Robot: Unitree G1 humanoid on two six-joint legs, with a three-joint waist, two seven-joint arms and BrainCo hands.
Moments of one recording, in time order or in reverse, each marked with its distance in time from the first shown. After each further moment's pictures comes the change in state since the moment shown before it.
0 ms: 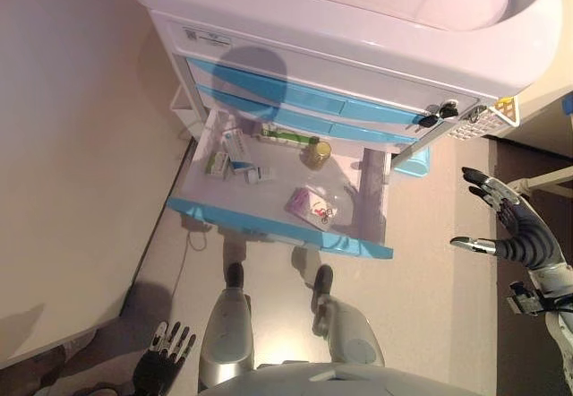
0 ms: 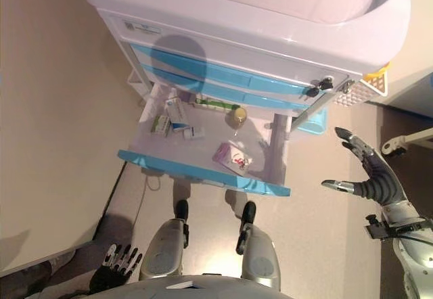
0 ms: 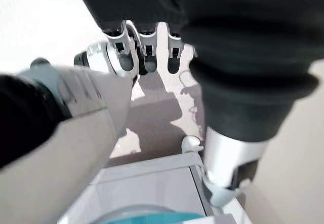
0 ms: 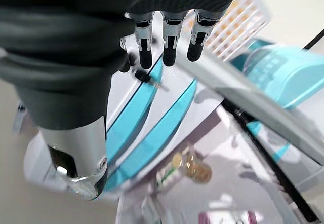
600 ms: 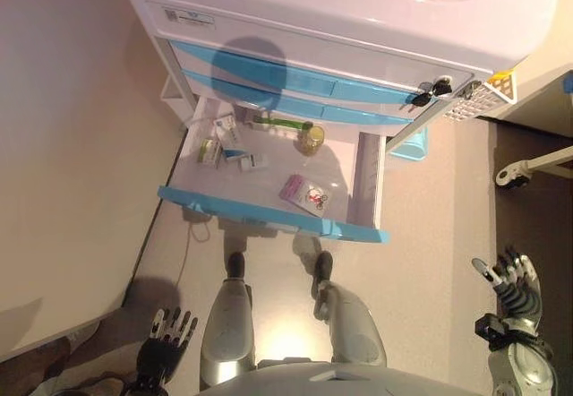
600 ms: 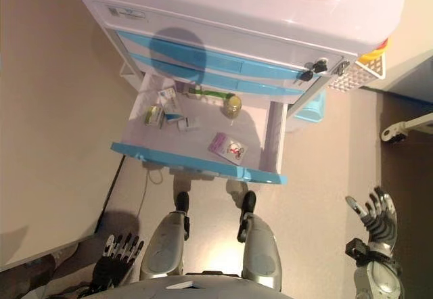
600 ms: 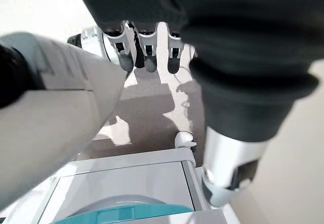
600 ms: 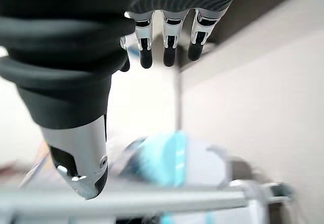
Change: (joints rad) left arm -0.029 -0.016 0.015 -0.030 -0.105 0.008 -0.024; right arm -0.064 0.353 0.033 0.415 0.193 -0.015 -0.323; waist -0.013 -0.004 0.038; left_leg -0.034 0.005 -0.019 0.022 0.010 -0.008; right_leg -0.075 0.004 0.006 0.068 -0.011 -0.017
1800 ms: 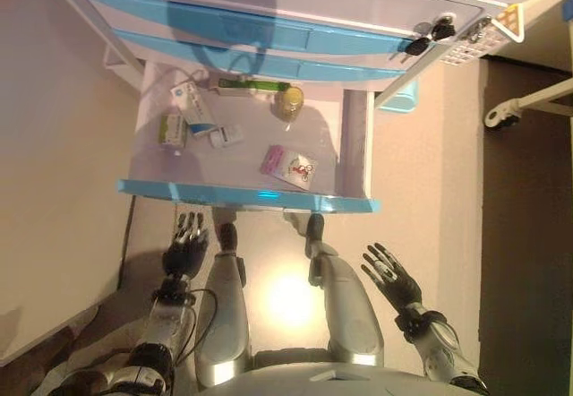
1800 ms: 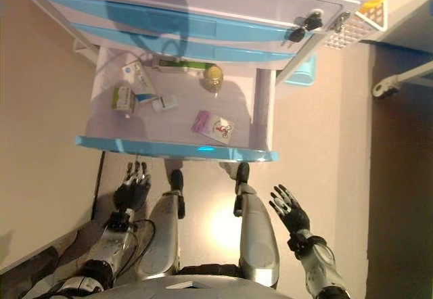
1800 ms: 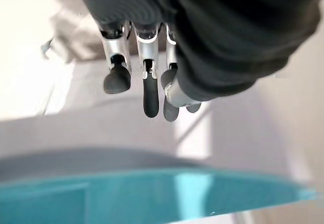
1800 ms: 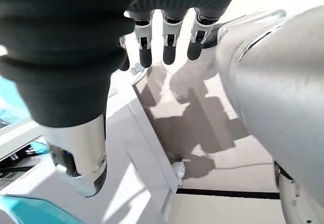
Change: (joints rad) left arm -0.344 0.006 -0.147 0.044 -0.251 -0.148 -0.276; right arm -0.277 0.105 0.361 0.474 0.365 0.224 0.512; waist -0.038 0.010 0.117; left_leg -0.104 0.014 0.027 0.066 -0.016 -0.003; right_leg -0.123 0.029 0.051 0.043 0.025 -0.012
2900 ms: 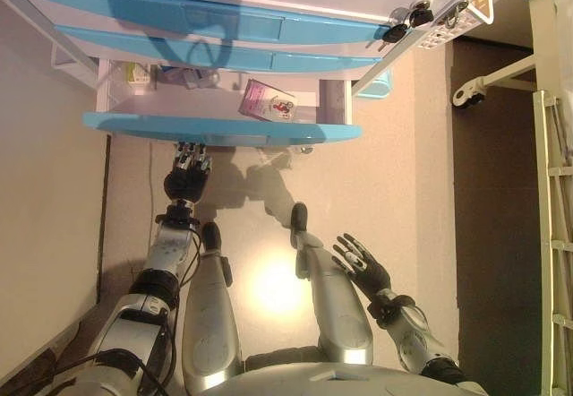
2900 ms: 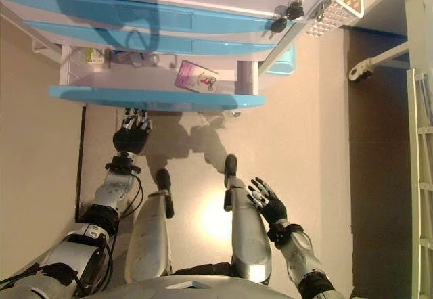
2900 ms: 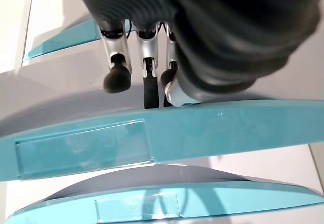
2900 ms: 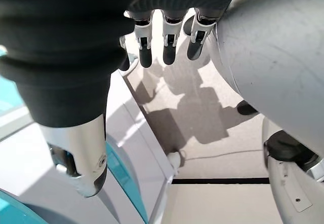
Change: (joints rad) left arm -0.388 0.067 -0.089 -0.067 -0.036 -0.096 0.055; right arm -0.100 0.065 0.135 0.013 -0.002 0.009 -0.023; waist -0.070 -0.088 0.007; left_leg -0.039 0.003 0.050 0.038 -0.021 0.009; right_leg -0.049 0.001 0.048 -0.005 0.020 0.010
